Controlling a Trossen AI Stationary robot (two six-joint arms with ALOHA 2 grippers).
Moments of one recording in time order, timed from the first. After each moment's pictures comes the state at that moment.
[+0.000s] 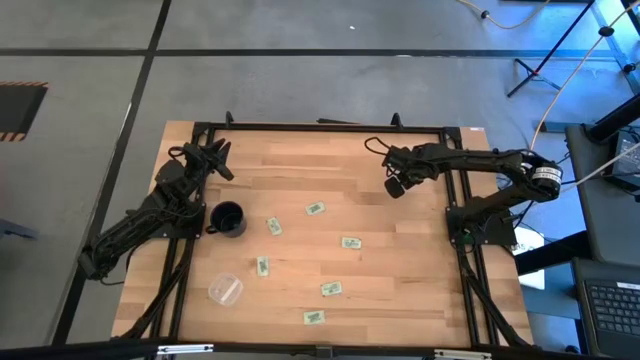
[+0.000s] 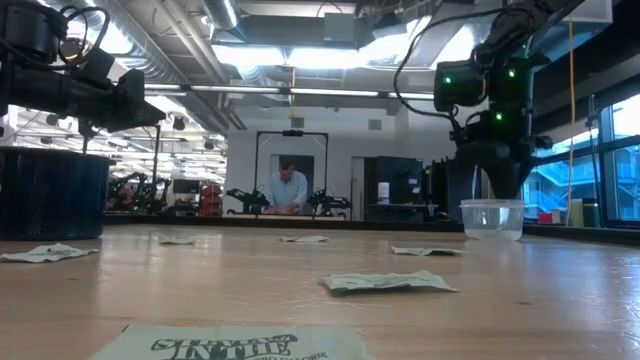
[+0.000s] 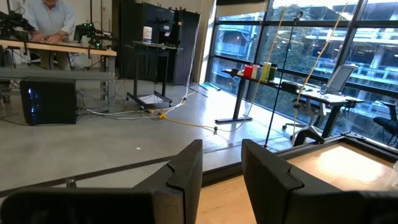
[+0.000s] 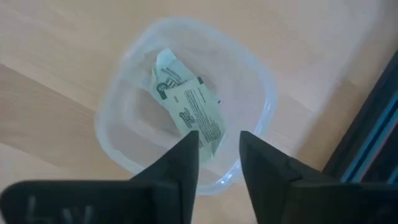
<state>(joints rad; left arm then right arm) 0.76 0.01 0.01 0.05 -0.25 -0.17 -0.44 1.41 0.84 -0.92 0.32 0.54</state>
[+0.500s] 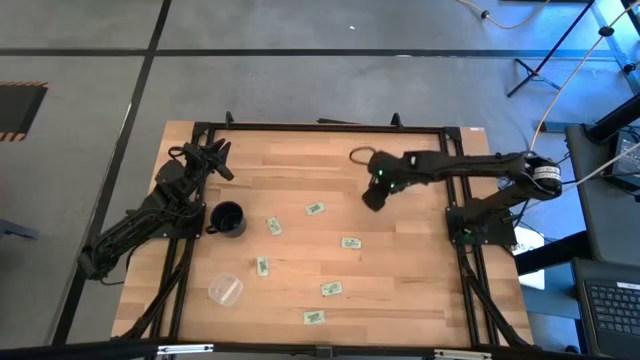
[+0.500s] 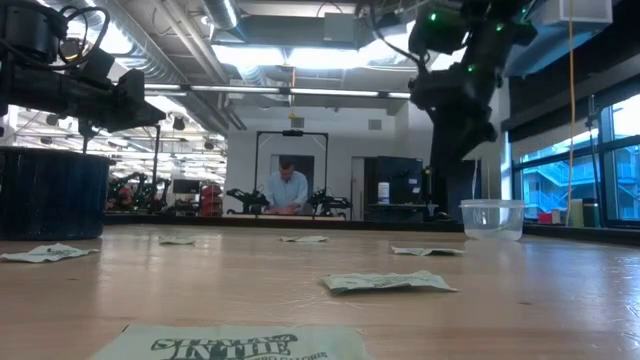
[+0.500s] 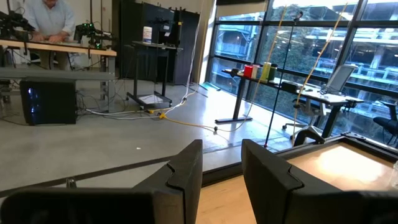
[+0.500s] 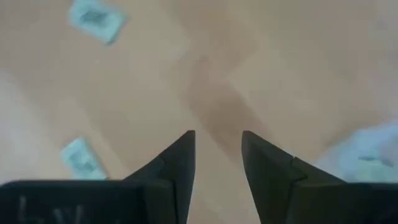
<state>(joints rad) 0.76 0.01 0.01 0.05 -0.25 -0.17 -0.19 1.41 0.94 -0.66 0.07 0.49</state>
